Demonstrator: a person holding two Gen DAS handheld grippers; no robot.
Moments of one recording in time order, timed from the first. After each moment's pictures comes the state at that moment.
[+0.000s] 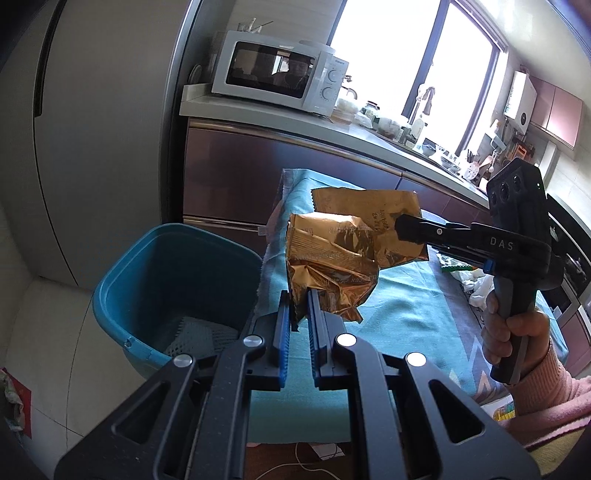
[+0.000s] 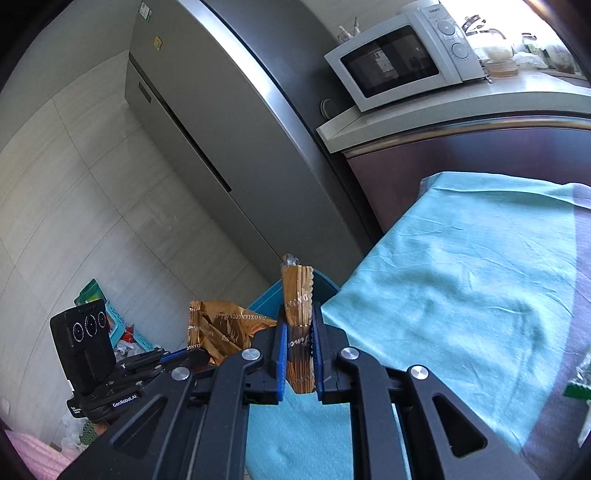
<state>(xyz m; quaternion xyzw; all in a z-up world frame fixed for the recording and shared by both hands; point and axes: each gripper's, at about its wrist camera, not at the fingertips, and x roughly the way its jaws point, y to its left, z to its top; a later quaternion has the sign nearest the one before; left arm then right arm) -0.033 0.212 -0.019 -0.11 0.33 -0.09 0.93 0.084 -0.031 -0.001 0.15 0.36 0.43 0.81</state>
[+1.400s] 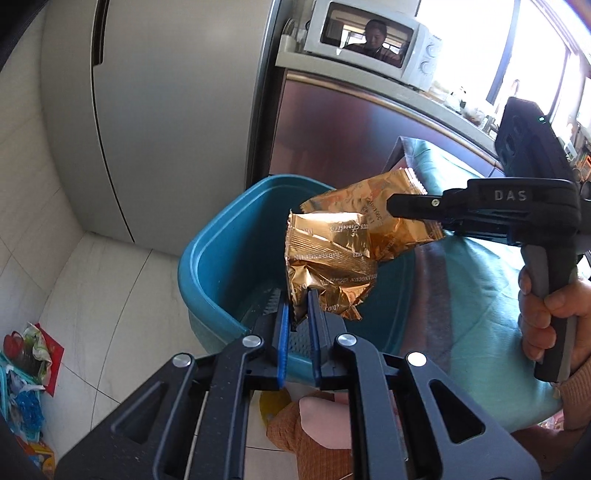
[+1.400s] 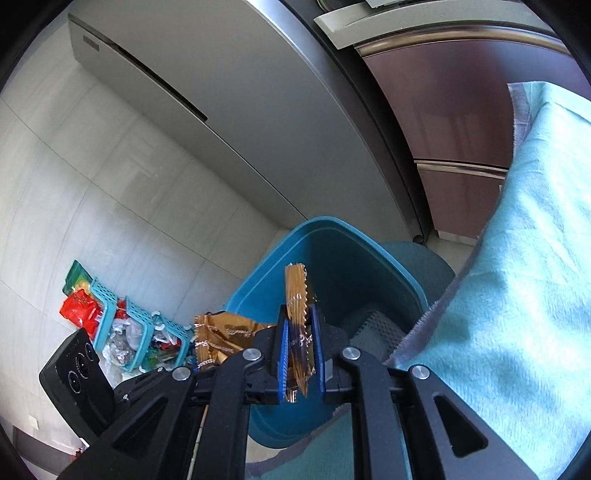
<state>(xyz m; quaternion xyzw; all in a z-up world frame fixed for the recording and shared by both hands) 0.008 0.302 -0.088 -0.13 0.40 0.04 0.91 0.145 0.127 -0.069 0.10 0.50 0.42 0.75</state>
